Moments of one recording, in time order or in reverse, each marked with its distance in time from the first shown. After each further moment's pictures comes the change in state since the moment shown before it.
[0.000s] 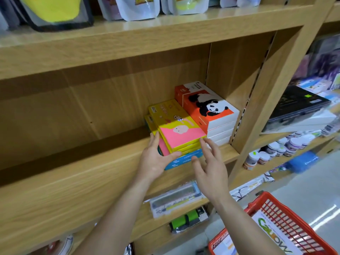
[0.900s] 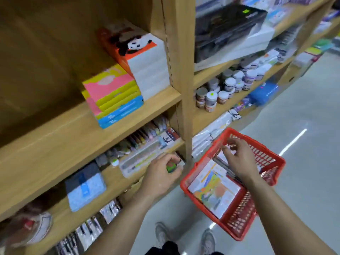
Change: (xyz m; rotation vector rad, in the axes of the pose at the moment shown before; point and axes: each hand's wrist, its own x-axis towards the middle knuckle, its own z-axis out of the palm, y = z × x) left_hand -0.154 -0.017 0.173 0.163 -0.444 0.152; right_hand -0.136 0.223 -0.126 -0.108 0.049 0.567
